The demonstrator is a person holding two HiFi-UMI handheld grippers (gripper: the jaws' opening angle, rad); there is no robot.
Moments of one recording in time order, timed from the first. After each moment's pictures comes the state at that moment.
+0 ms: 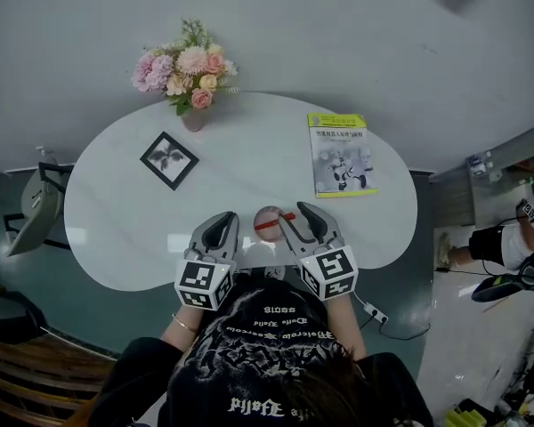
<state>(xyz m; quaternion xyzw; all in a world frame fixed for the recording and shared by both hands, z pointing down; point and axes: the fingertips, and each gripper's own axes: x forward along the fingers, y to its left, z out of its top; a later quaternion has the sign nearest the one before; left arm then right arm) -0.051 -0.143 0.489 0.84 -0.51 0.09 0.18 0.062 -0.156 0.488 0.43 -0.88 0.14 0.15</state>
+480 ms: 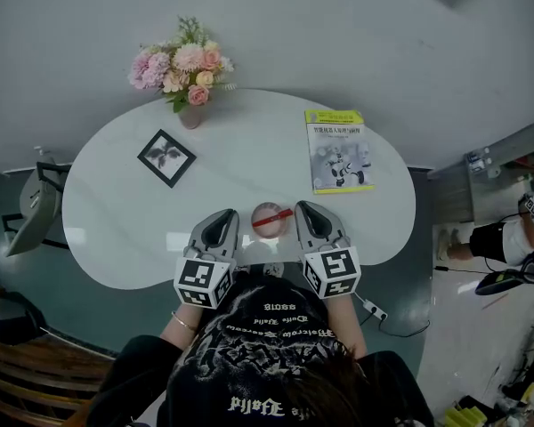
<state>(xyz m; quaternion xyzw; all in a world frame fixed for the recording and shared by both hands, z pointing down) -0.044 -0.140 0.486 0.84 -0.50 0.09 0.18 0.089 -0.160 0.480 0.49 -0.85 0.12 0.13</state>
